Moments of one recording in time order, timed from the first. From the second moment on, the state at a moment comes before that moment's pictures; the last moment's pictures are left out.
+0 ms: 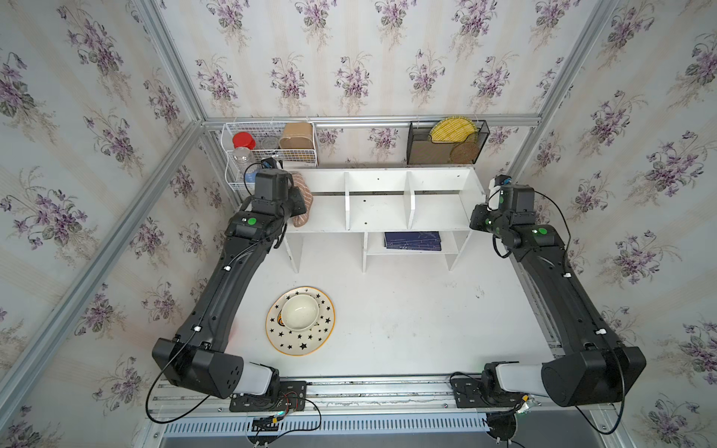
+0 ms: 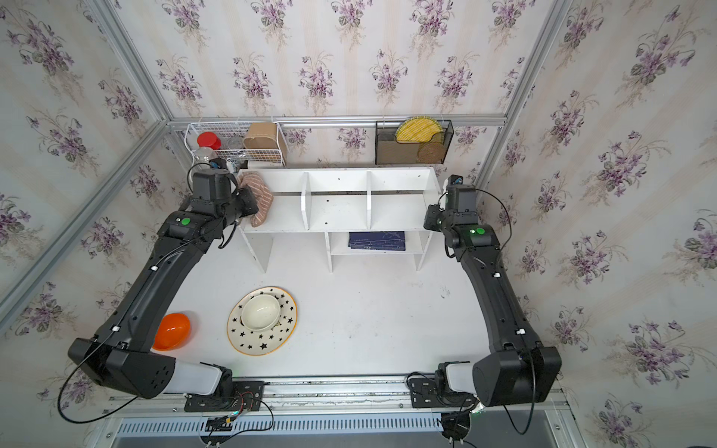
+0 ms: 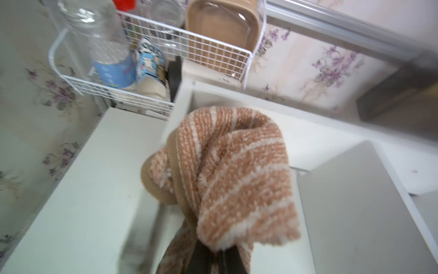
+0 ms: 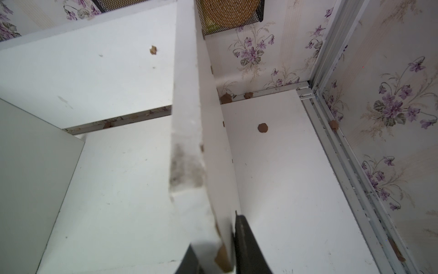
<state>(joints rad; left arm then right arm) -0.28 1.44 1.61 -0.69 -0.15 -0.40 0.09 1.34 1.39 -0.65 0.05 0.23</state>
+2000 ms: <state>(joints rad) -0.36 1.55 1.73 -0.69 0.00 -0.41 0.09 1.35 1.39 -0.65 0.07 0.23</state>
